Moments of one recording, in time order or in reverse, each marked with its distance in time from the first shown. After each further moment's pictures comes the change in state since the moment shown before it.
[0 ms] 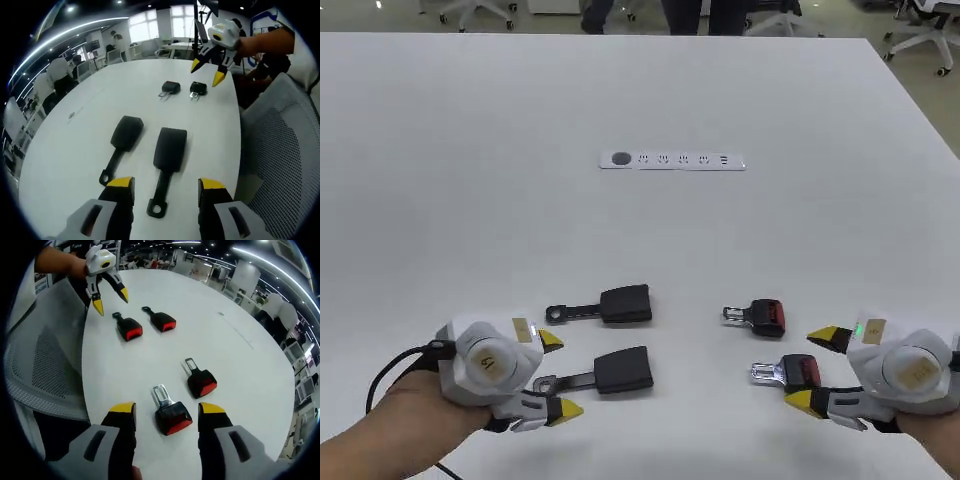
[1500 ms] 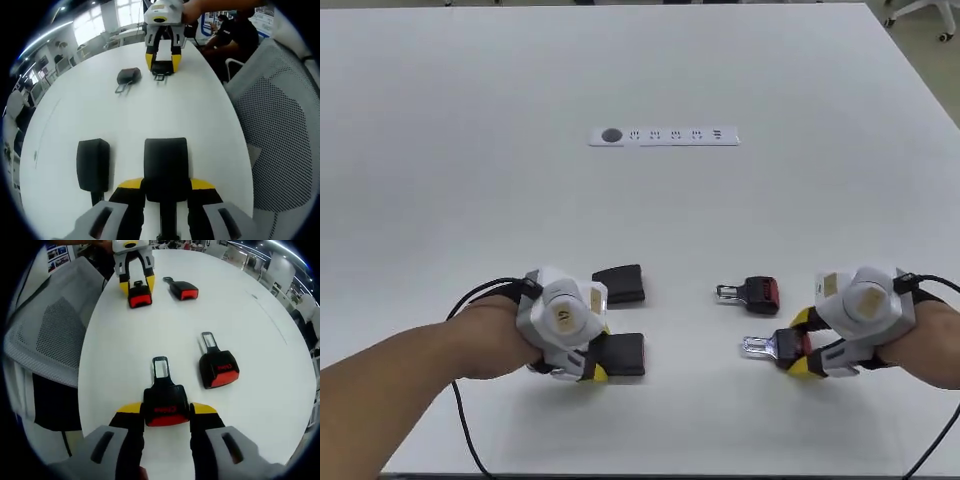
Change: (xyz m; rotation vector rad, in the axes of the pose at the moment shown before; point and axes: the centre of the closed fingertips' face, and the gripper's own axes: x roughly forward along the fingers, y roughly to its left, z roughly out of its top) left arm 0.061 -0.016 0.012 0.334 0.149 -0.279; right arm 0.038 -0.008 -0.042 -0.128 0.166 0.275
